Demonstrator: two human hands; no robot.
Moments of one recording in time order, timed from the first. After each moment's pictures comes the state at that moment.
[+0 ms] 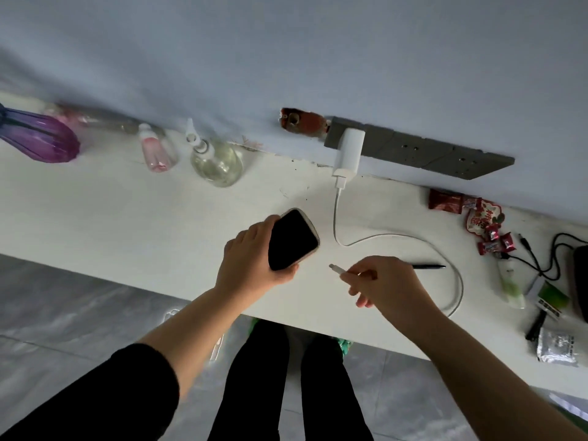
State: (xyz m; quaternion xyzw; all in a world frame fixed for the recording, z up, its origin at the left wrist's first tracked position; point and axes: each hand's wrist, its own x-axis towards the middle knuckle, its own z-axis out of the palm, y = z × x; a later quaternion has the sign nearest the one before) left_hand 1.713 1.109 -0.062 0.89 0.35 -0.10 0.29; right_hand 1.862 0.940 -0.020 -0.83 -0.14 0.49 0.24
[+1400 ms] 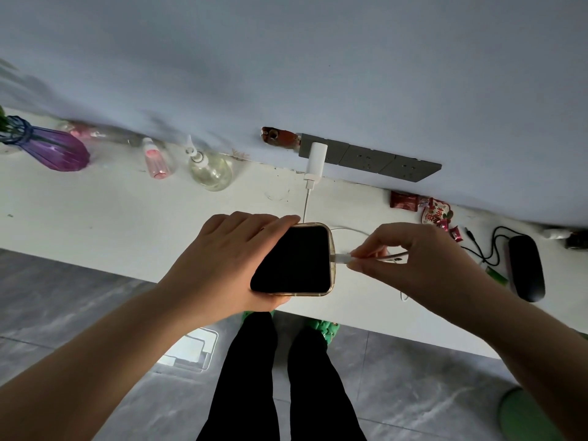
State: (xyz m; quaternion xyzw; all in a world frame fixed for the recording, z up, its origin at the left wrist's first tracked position) left_hand 1.713 1.095 0.128 0.98 0.11 -0.09 0.16; right_hand 1.895 0.918 0.161 -0.80 -0.36 0.40 0.25
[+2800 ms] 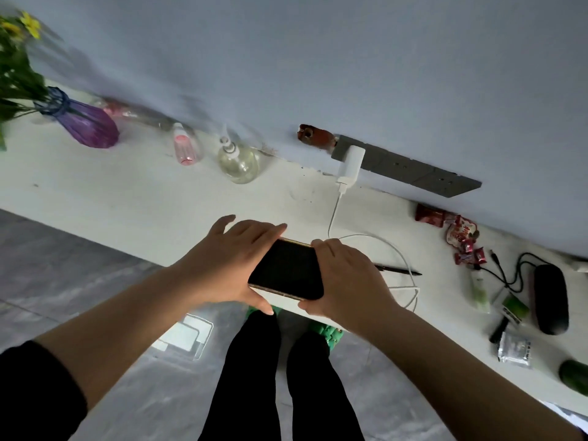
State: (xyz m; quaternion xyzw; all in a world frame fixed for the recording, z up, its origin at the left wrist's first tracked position) left_hand 1.672 1.130 0.054 0.97 0.10 -0.17 0.12; right_hand 1.817 0.970 0.064 -0.78 -0.55 0.29 0.02
